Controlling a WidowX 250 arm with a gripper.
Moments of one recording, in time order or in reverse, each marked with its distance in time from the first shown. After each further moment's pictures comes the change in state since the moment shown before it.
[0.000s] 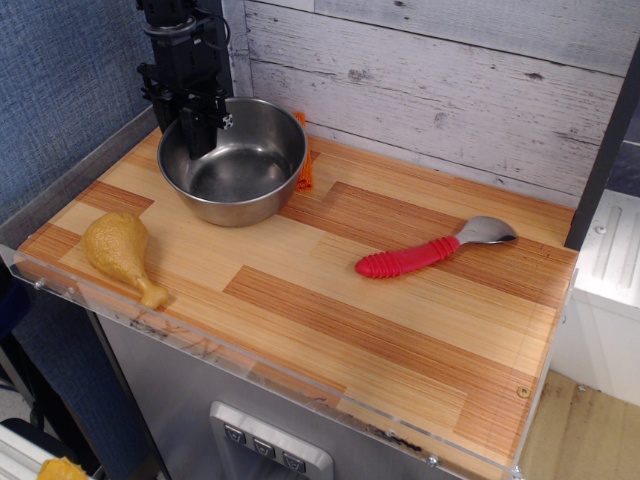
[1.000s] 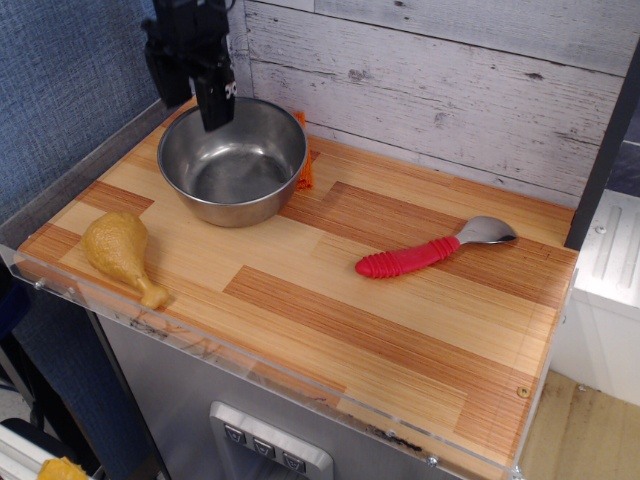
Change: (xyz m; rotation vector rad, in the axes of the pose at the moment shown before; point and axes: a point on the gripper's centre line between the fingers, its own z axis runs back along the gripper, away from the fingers) arm 0.011 -0.012 0.045 0.094 -0.127 -0.111
